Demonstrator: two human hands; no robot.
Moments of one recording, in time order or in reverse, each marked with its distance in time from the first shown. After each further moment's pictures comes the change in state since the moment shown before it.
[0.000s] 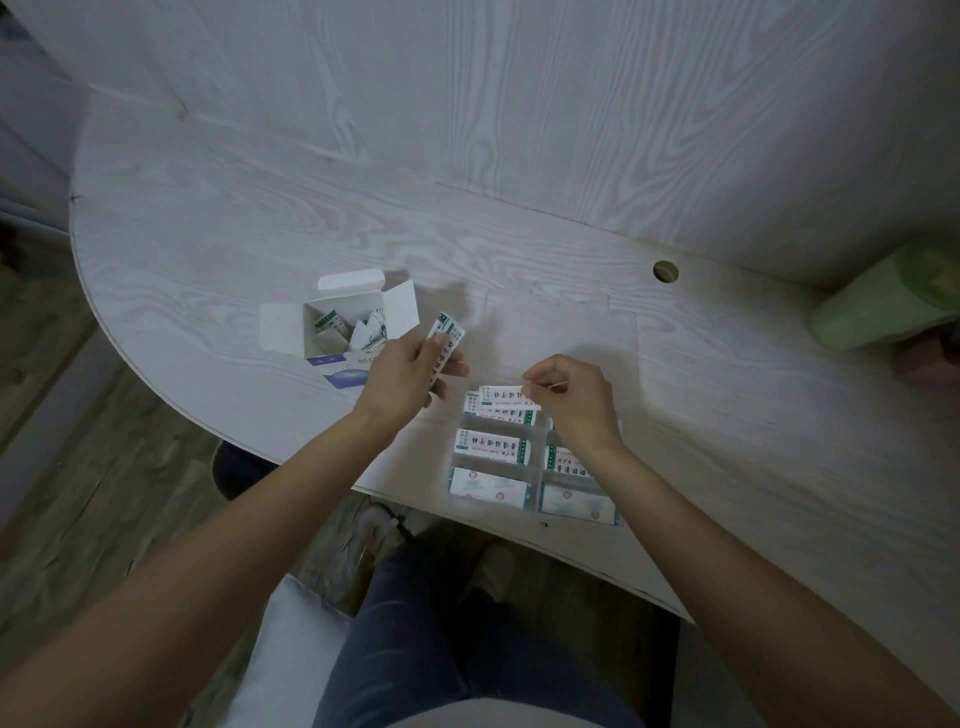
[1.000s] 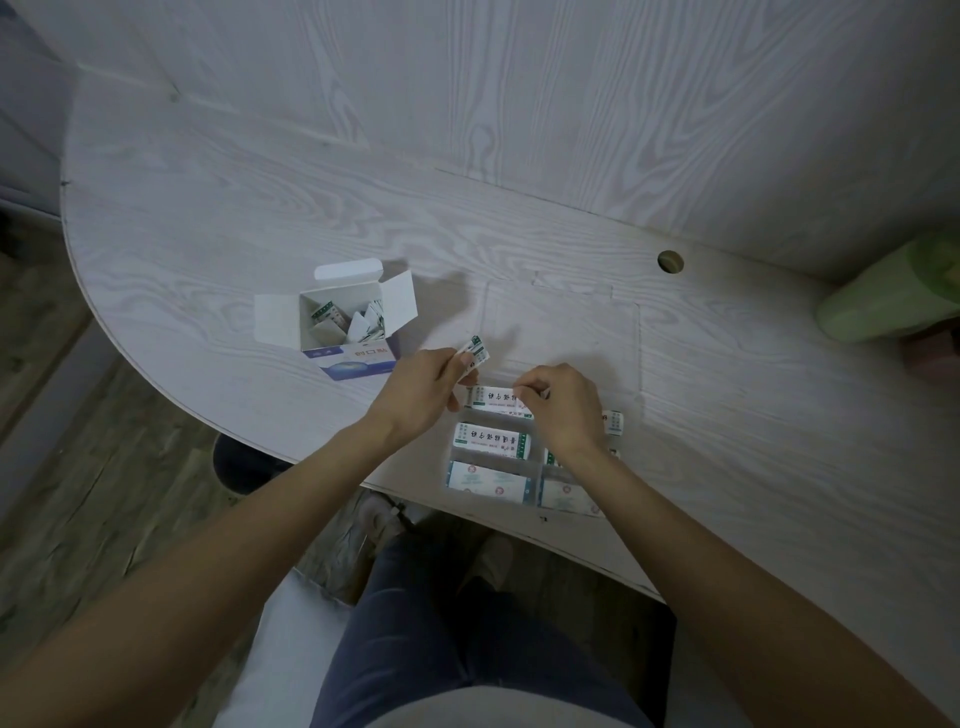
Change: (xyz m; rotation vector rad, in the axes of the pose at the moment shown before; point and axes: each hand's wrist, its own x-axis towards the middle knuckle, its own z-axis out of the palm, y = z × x) left_hand 0.004 -0.014 0.011 0.485 -0.160 0.171; right_hand 0.000 0.011 0.017 -0.357 -0.003 -0.090
